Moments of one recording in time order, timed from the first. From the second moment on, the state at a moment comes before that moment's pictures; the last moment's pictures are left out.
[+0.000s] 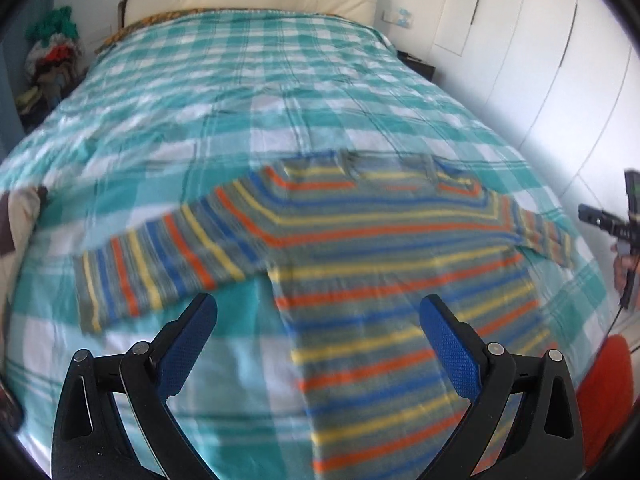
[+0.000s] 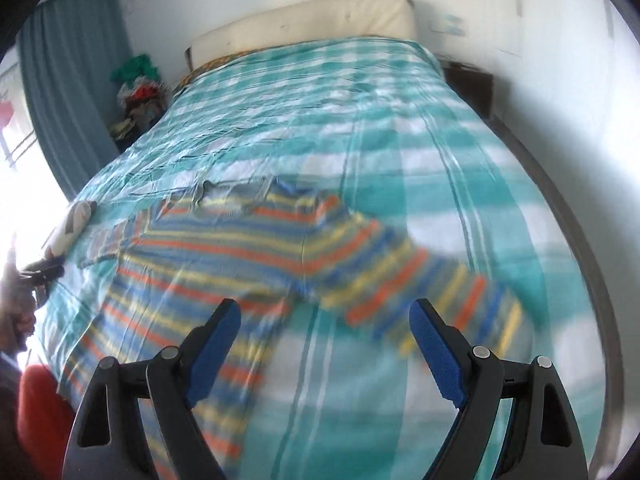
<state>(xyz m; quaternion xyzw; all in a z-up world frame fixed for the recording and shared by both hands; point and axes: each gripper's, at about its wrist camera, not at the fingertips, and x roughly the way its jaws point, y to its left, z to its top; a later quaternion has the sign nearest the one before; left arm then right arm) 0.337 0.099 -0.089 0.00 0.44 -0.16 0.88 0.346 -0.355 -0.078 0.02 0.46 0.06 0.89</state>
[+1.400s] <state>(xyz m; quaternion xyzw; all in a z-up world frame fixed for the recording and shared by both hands) 0.152 0.041 -0.187 -0.03 0.53 -0.17 0.83 0.191 -0.197 -0.192 -0.12 0.61 0.22 0.75</state>
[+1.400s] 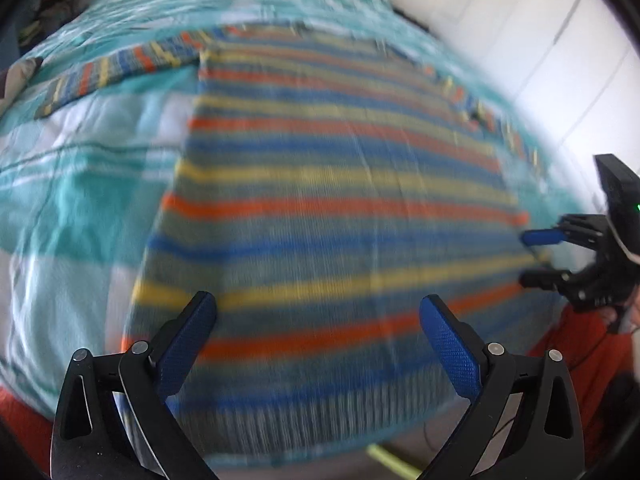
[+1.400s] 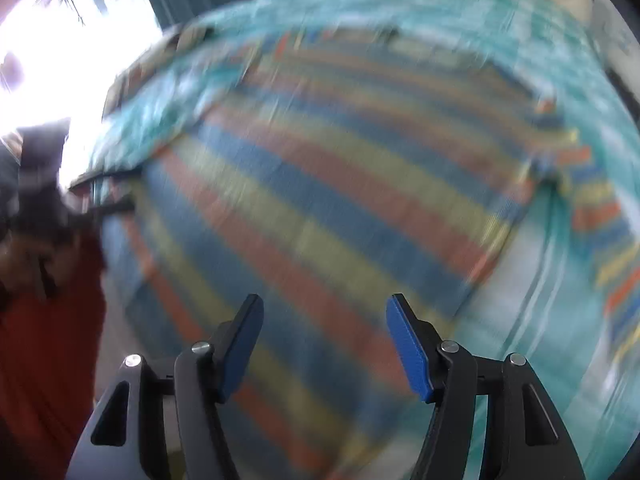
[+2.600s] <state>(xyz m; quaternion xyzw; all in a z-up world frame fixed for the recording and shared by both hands) 0.308 0.011 -0.219 -0.01 0.47 -0.12 0.87 0.234 -0.288 -0.129 0.04 0.38 -0.09 0.92</state>
